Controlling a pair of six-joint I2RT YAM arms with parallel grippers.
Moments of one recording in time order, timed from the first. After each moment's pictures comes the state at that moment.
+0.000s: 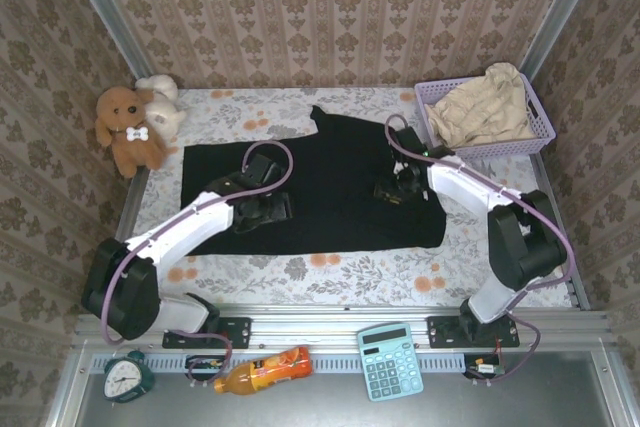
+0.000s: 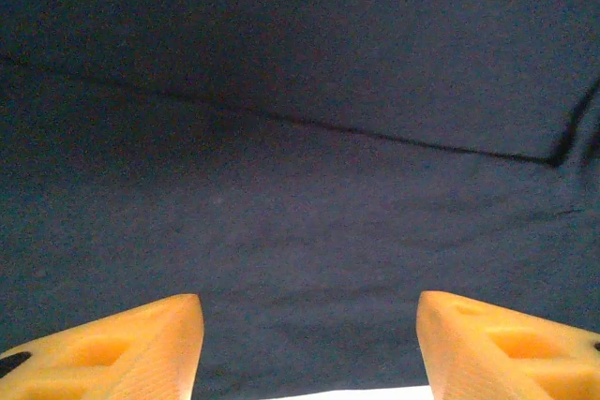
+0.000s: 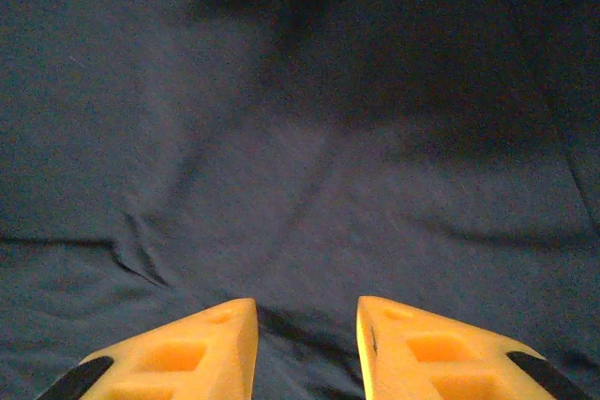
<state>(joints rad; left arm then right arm) -0.61 1.37 0.92 -0.67 -0.01 -0.68 0.38 1.63 1.10 -0.70 -0.14 0.65</state>
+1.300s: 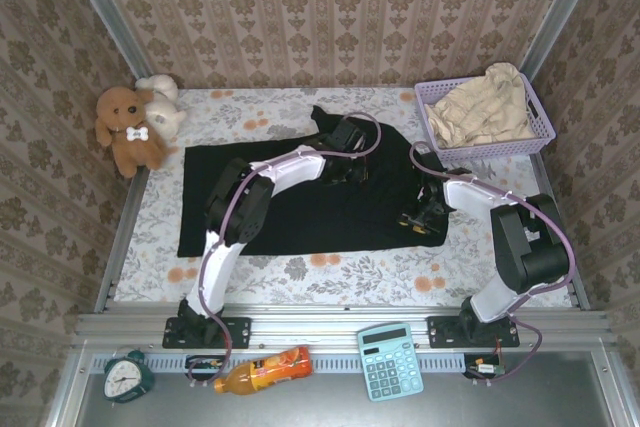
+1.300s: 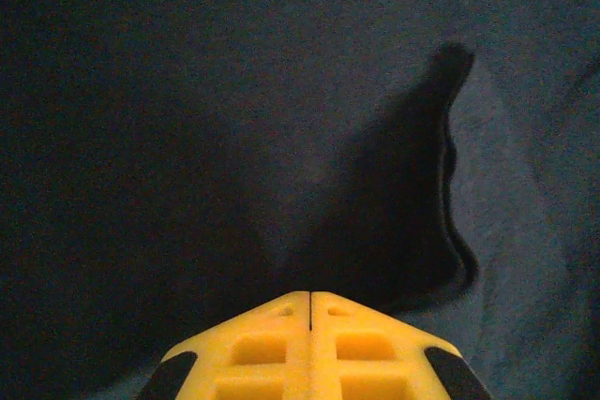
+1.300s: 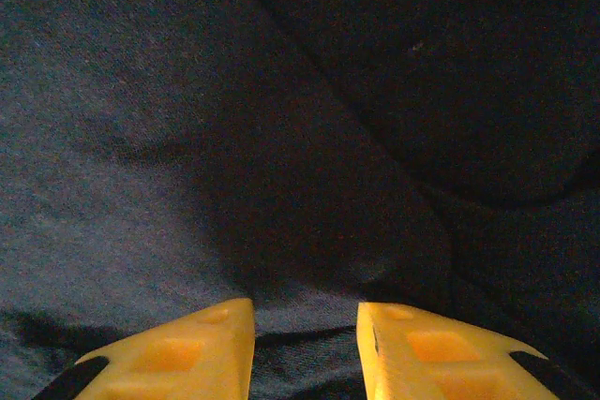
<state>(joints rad) -0.76 2.22 1.68 -0.44 0.16 -0.58 0.23 1.61 0.88 -0.66 -0.17 0.68</state>
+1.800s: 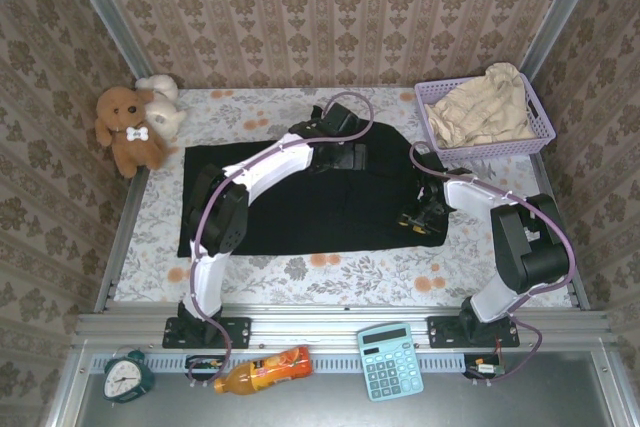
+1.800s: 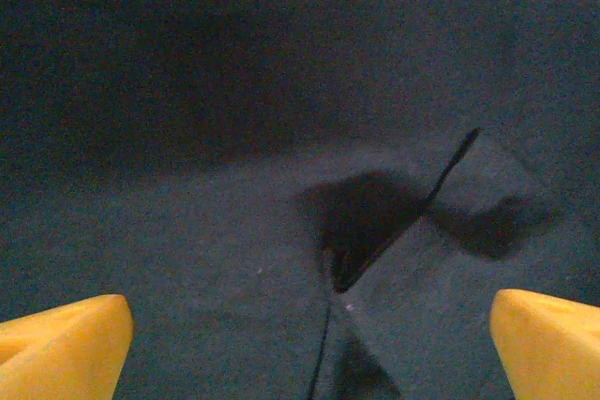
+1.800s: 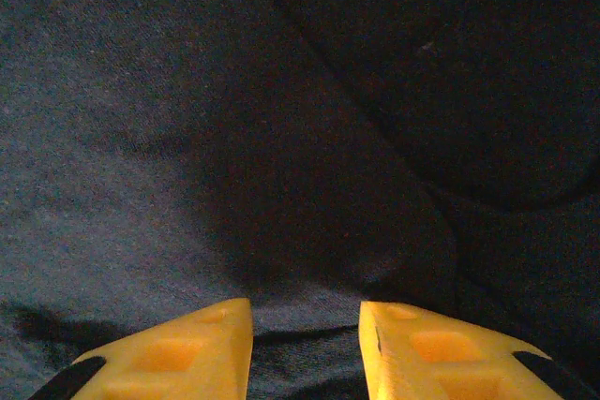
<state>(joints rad) -0.76 2.07 1.74 -0.70 -0.09 -0.53 0.23 1.61 0.88 -0.66 -0.18 0.66</state>
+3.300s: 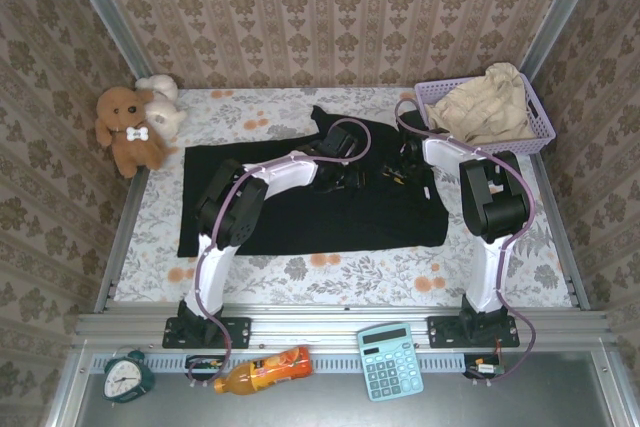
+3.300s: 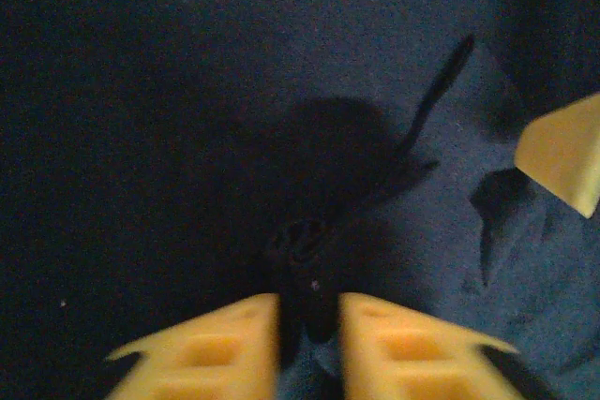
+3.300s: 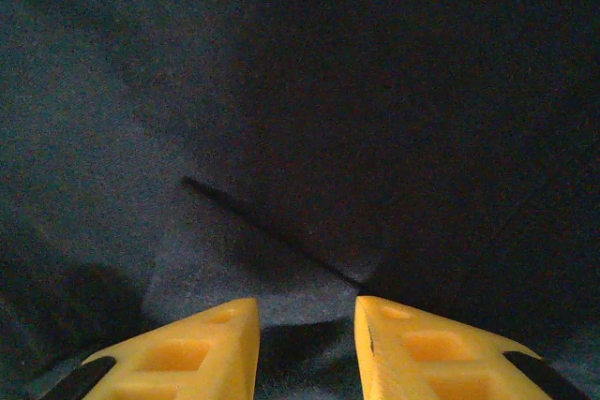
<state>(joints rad) -0.75 2.17 1.55 -0.37 0.21 -0.69 0.21 2.01 1.37 -0.57 -0.16 0.71</state>
